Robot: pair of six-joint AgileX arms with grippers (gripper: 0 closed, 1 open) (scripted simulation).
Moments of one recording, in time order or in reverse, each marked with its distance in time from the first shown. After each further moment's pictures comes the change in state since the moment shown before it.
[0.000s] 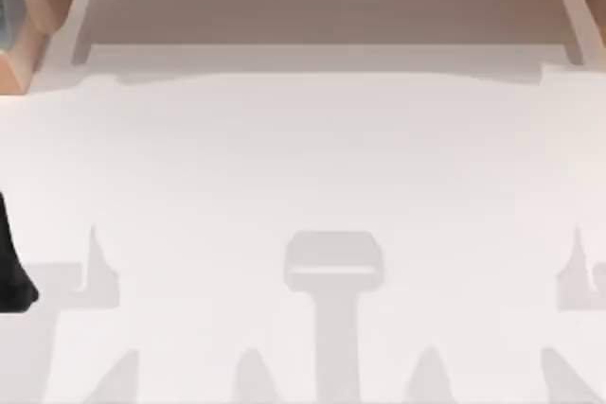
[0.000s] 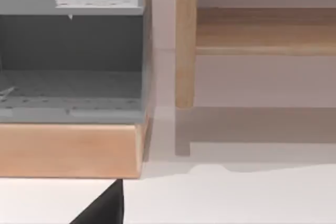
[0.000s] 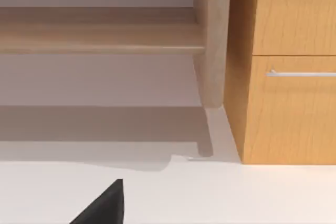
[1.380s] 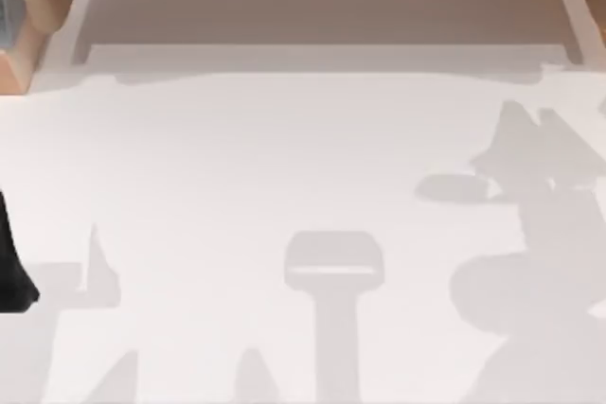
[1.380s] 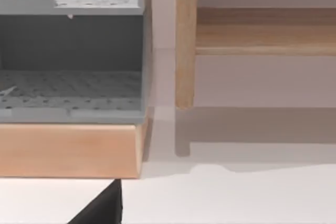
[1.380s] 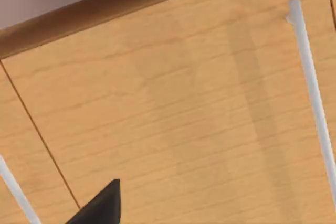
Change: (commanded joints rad) left arm 0.000 0.000 0.000 0.000 0.000 0.000; right arm -0.353 1.775 0.853 0.937 -0.333 -1.214
